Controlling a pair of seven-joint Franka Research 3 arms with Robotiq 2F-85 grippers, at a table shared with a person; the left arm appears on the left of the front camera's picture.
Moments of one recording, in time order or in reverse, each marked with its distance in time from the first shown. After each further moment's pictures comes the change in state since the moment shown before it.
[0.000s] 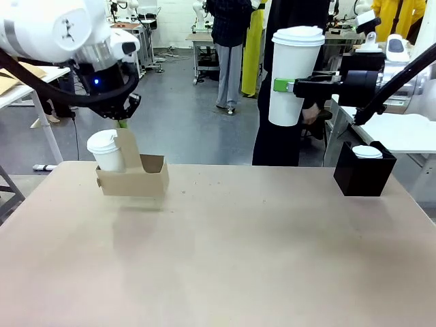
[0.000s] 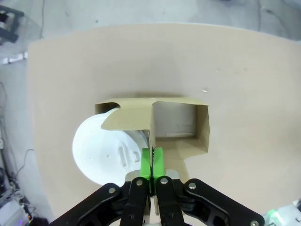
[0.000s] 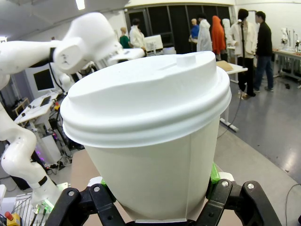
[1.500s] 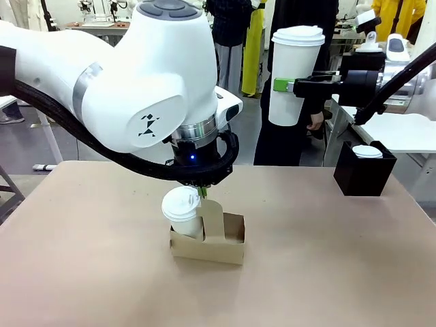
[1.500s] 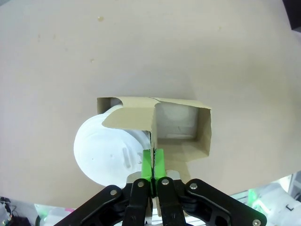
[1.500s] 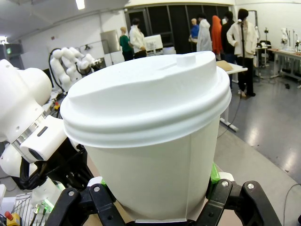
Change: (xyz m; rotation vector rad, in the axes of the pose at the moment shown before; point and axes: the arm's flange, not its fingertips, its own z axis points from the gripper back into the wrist) left arm -0.179 -0.202 -0.016 -0.044 -0.017 -0.008; right arm 0.000 0.000 0.000 -0.001 0.001 0.001
